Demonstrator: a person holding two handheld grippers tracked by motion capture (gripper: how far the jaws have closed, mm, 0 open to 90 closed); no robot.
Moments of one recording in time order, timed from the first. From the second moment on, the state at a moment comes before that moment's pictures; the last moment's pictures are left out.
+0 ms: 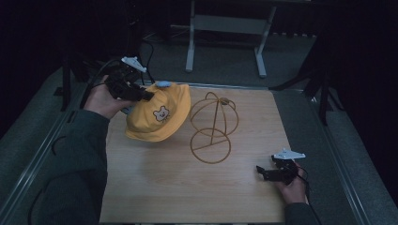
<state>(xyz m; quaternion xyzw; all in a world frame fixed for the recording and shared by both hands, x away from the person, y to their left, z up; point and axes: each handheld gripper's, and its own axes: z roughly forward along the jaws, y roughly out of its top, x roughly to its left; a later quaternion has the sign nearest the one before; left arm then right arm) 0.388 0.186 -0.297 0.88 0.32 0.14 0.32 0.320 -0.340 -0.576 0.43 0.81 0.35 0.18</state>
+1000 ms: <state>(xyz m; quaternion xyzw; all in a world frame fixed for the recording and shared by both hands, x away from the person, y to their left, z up) 0.381 0.193 -0.272 0.87 0.31 0.14 0.35 0.320 -0.340 -0.576 0.43 0.81 0.35 0.18</state>
